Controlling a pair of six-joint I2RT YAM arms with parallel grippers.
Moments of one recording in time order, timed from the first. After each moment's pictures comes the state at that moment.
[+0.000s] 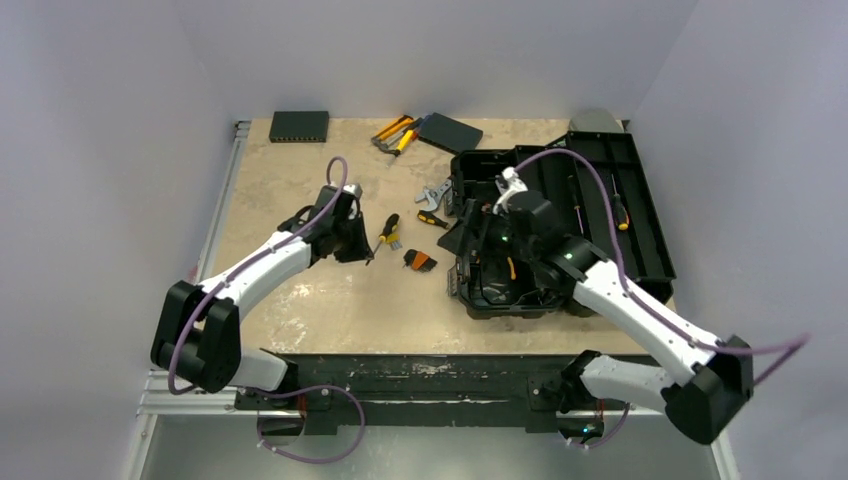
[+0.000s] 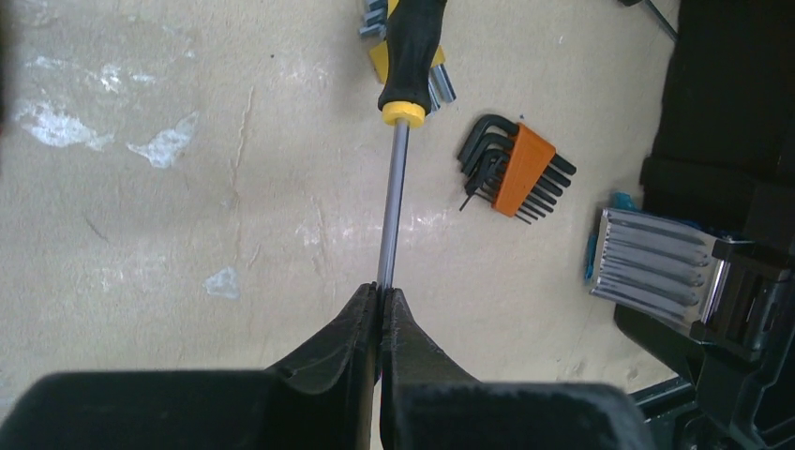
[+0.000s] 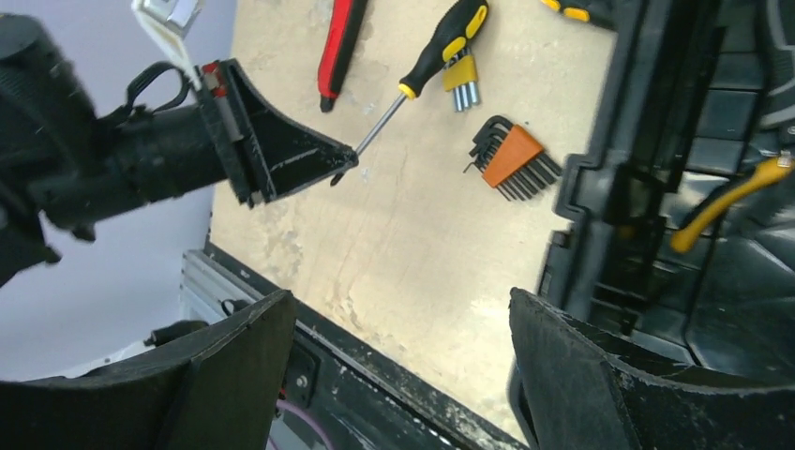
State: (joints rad) left arm -0.41 1.42 0.92 -0.45 0.10 -0.54; right arm 0.62 1.06 0.92 -0.37 -0.16 0.77
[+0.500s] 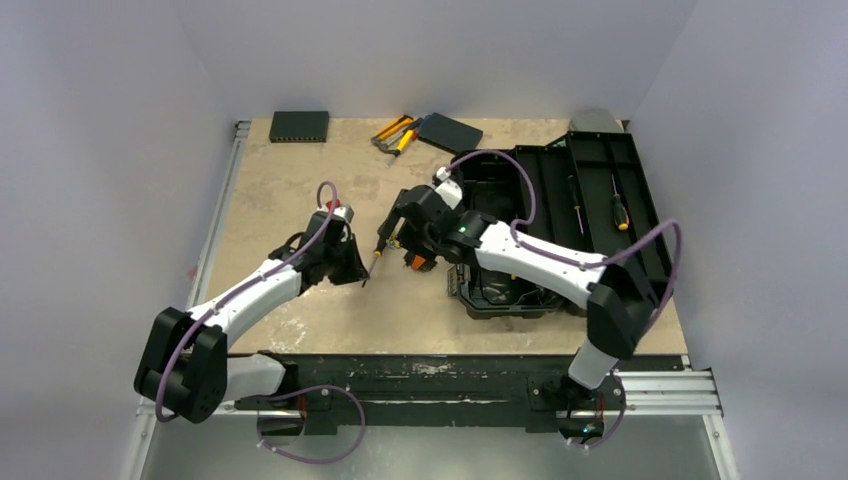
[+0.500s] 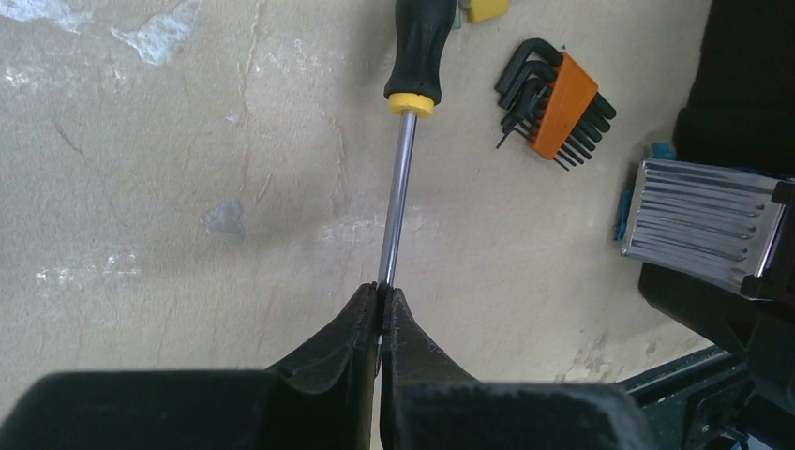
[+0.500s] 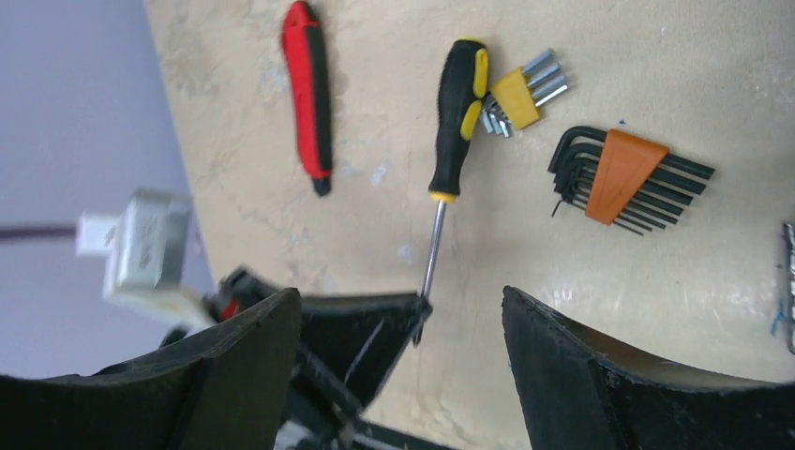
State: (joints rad) left arm -0.41 1.26 0.69 -0.36 0.12 -0.58; right arm 0.94 1.64 1.34 -0.43 0.30 1.21
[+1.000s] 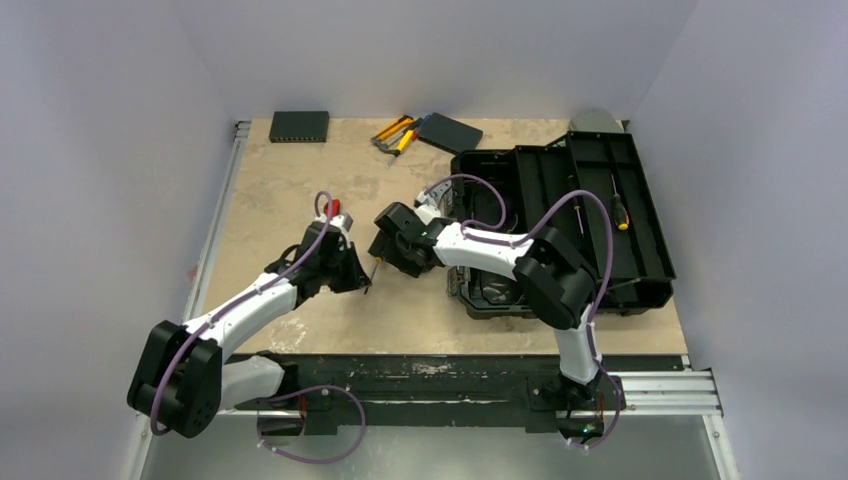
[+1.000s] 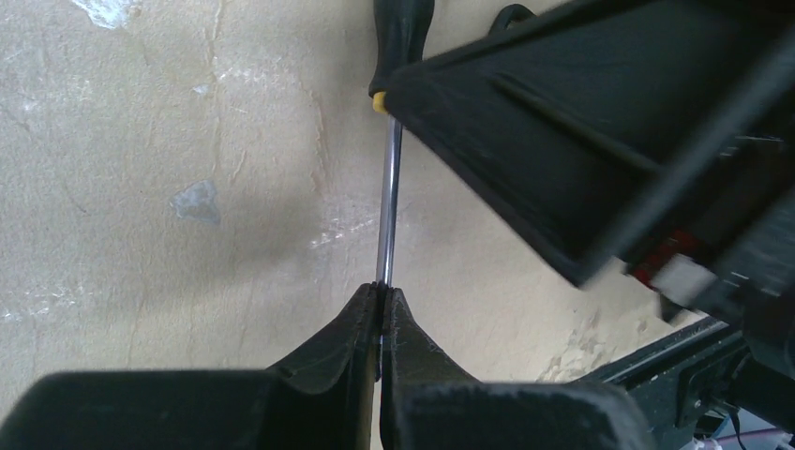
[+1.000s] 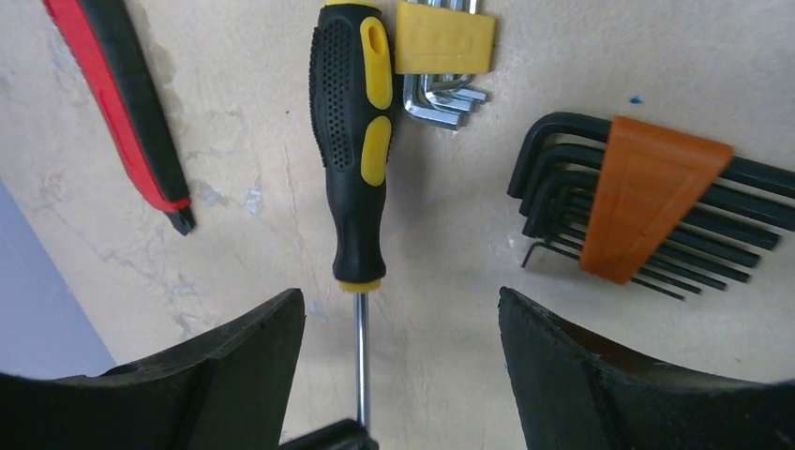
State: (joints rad) left arm -0.41 1.18 0.58 -0.27 0.17 -0.60; right arm 0.94 1.99 1.43 -0.41 0.25 1.32
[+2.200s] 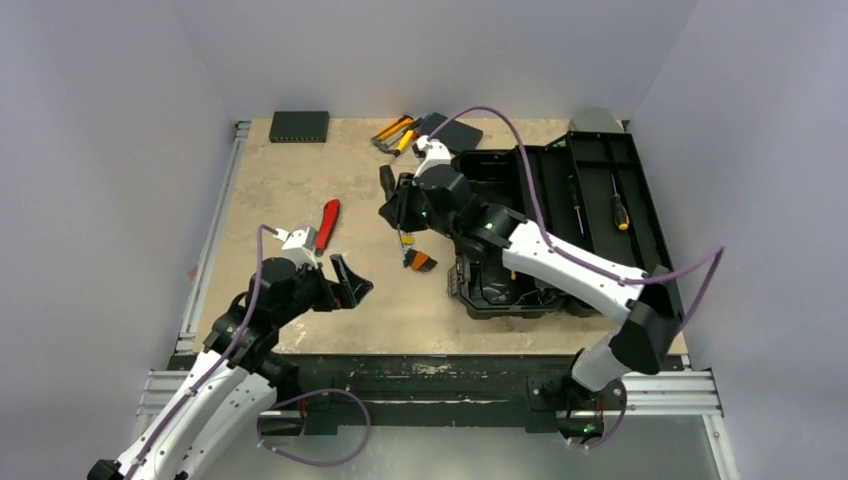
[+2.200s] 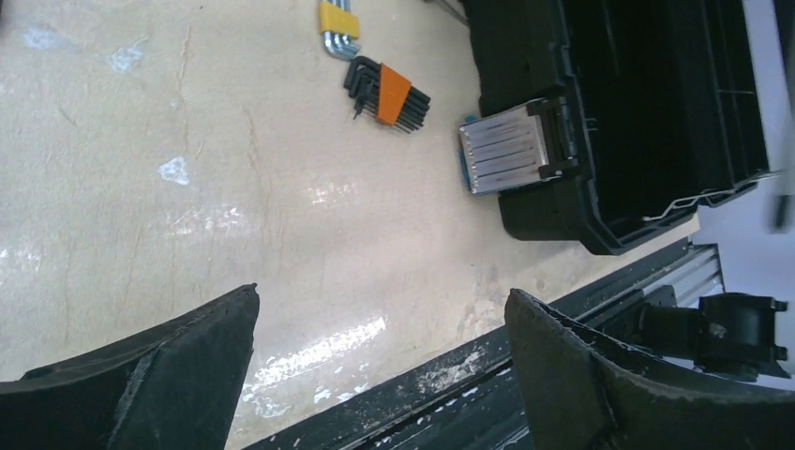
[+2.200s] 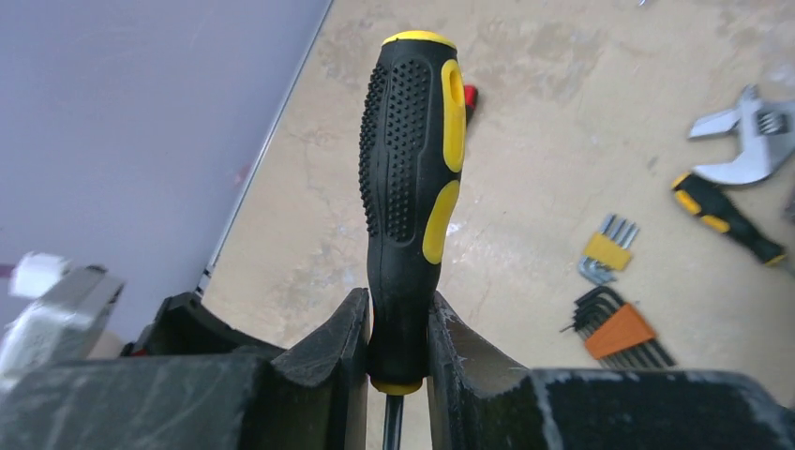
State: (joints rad) left arm -0.49 0.50 0.54 -0.53 0.12 -0.63; right arm 0.92 1.58 1.39 -0.24 0.16 0.69
